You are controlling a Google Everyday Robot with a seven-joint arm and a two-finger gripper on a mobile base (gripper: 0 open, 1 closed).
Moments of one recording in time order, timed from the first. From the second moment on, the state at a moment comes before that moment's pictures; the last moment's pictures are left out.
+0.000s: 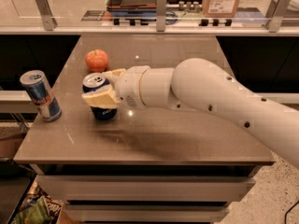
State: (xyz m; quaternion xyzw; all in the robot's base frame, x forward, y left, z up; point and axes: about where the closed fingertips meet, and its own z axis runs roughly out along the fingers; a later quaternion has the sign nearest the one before) arm 0.519 0.122 0.902 -0.46 0.67 0.28 0.51
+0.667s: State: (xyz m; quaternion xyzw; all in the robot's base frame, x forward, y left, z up) arm 0.531 0.147 0.890 -0.48 0.66 0.31 0.49
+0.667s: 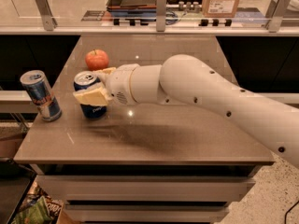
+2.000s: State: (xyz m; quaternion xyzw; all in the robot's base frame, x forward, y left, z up) arm 0.528 0.151 0.892 -0.48 0.66 0.31 0.49
